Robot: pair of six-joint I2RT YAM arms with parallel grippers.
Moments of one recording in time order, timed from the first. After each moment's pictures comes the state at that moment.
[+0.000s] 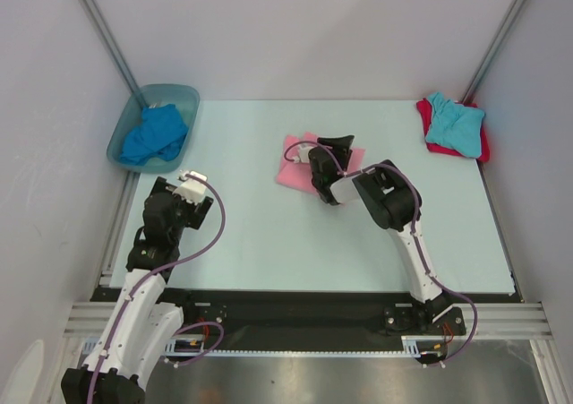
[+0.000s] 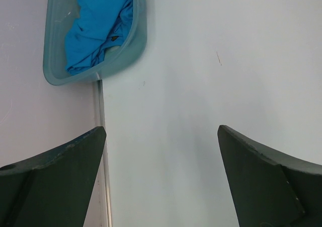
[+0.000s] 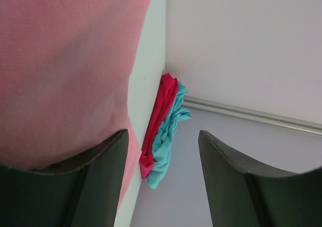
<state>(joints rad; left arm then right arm) -0.11 0.64 0.47 -0.21 -0.14 0.51 0.58 2.37 1.34 0.76 0.88 -1.42</state>
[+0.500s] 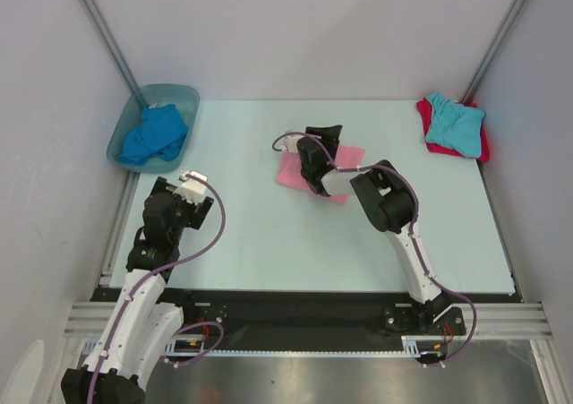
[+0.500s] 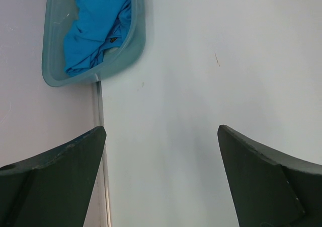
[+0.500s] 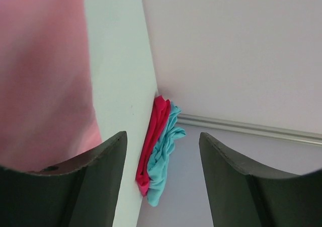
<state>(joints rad) -0.11 0.64 0.47 -0.21 -0.13 0.51 0.61 2.37 1.52 0.60 0.87 -1.33</state>
